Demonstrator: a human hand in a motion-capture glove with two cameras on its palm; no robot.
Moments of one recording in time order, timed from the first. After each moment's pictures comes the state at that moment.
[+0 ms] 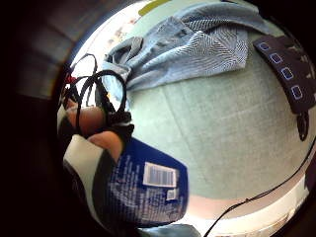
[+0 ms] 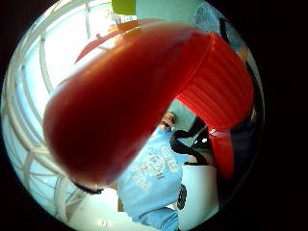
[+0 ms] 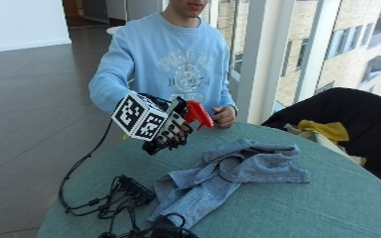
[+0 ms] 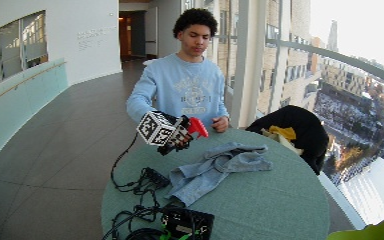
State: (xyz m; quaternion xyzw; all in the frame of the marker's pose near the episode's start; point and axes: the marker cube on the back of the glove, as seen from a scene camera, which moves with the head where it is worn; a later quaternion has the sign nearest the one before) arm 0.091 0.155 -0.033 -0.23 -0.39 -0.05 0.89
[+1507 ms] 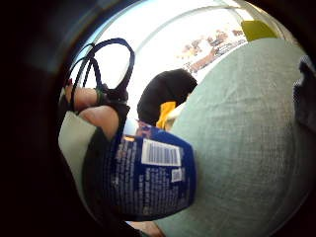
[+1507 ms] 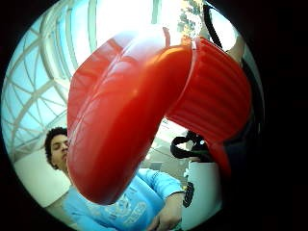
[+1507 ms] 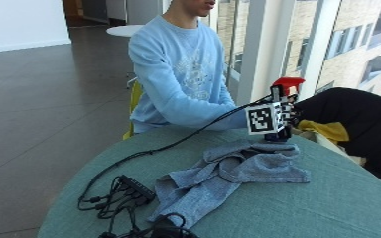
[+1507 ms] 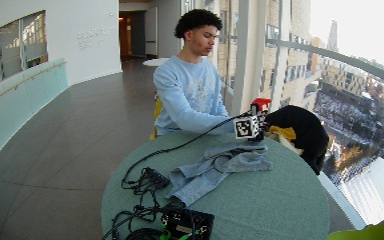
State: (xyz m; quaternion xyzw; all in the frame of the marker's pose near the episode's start) arm -0.287 0.113 0.036 -0.06 -0.59 -0.31 0.74
